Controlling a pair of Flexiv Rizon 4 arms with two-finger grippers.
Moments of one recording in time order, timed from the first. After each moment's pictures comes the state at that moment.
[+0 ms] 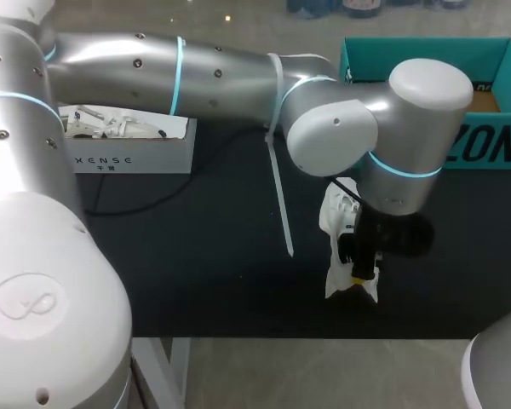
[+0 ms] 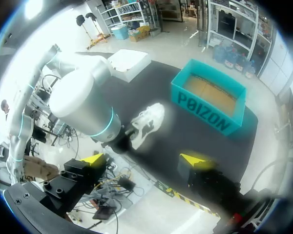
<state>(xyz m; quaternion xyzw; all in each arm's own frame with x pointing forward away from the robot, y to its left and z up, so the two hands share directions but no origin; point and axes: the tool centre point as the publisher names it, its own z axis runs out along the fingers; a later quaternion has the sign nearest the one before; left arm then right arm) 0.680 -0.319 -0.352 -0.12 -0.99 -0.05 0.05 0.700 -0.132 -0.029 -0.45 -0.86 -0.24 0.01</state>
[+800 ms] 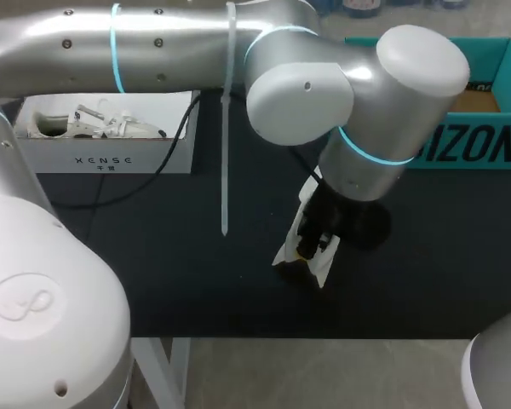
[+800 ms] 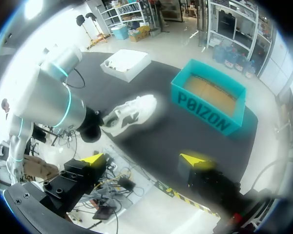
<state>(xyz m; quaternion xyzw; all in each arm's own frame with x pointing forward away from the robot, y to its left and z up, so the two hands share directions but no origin) 0.676 -0.222 -0.268 -0.22 -0.97 -0.13 0.01 0.700 -0.132 -0.029 -0.45 -0.86 -0.24 0.01</state>
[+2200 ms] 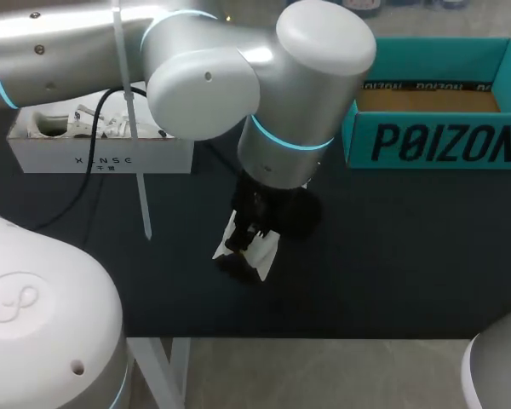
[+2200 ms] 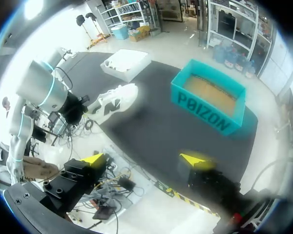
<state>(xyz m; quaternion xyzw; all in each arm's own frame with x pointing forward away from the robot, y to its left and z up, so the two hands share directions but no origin) 0.669 -0.125 -0.238 -0.20 -0.97 -0.13 0.00 0.700 -0.132 -0.029 -0.45 -0.86 -0.24 0.01</state>
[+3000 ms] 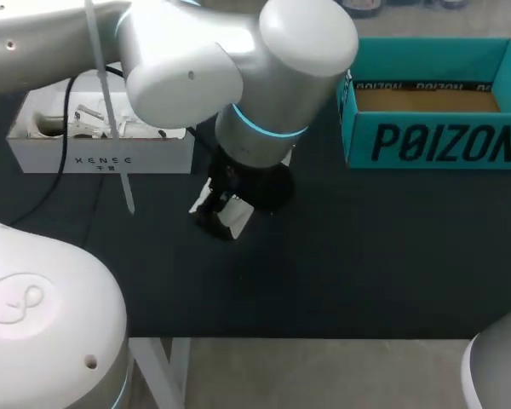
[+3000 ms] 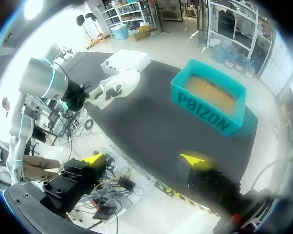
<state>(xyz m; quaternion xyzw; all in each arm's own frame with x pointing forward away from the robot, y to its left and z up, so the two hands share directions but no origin) 0.741 -0.076 -0.211 -0.23 -0.95 -0.19 -0.08 0.700 -0.132 -0.029 -0.45 -0.86 -0.24 0.01</state>
